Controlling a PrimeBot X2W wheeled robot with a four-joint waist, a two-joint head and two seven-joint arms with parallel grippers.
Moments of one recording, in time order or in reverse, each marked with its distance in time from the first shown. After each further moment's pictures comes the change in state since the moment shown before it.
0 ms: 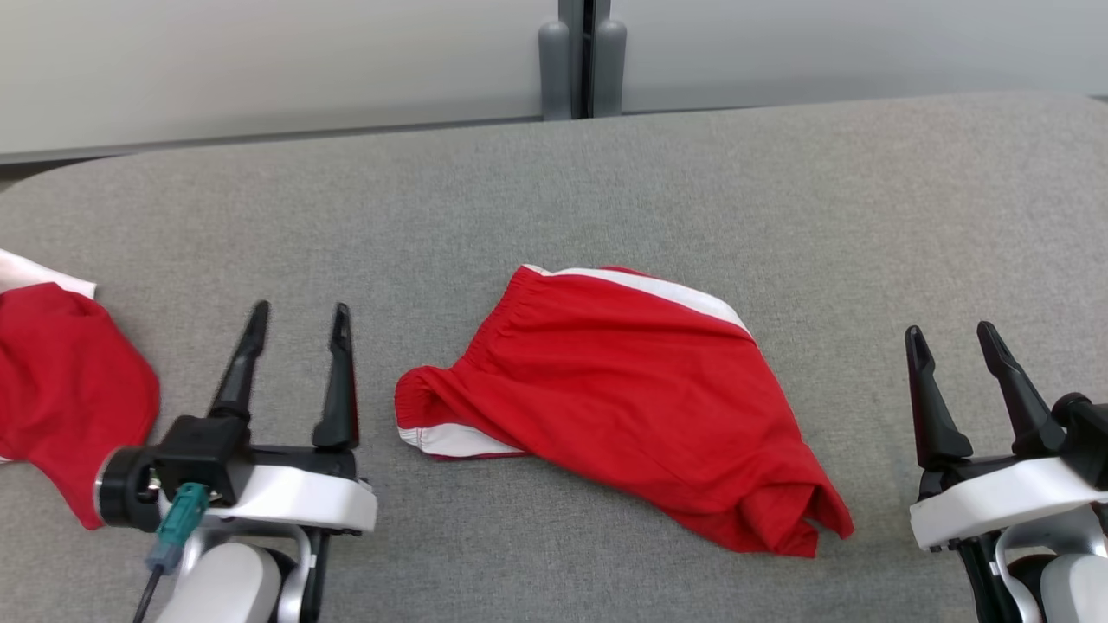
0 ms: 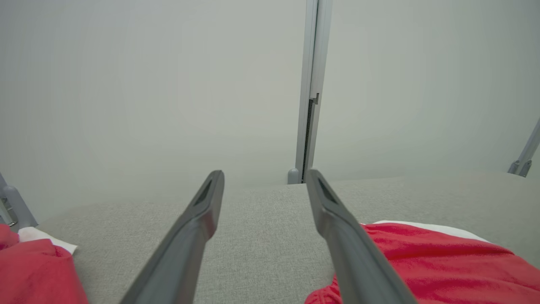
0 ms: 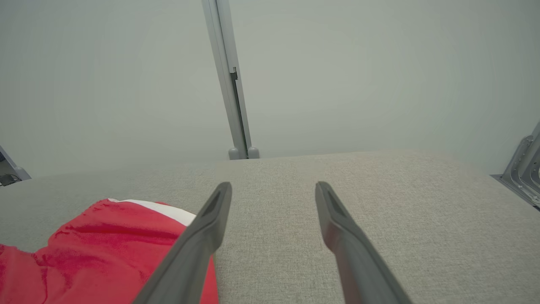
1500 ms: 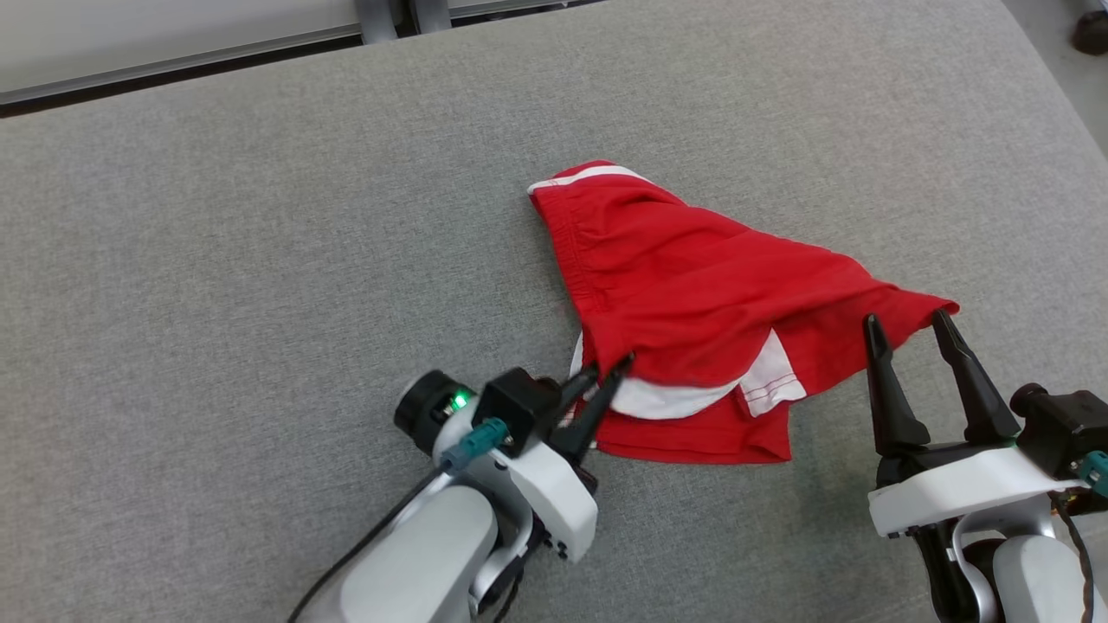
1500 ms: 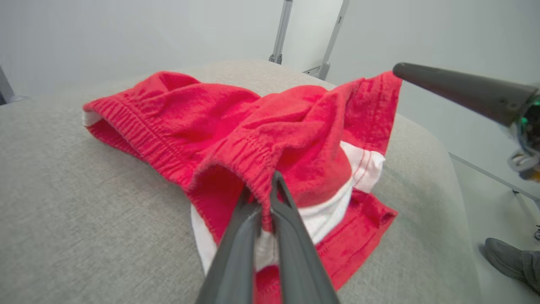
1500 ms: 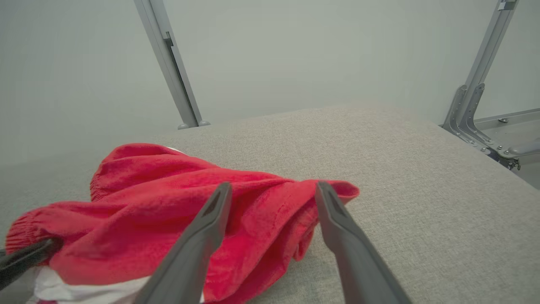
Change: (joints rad) left arm -0.315 -0.225 -0.439 0.435 -0.021 -0.338 0.044; right arm -0.053 0.031 0.069 0.068 0.035 0.000 -0.073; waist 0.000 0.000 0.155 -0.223
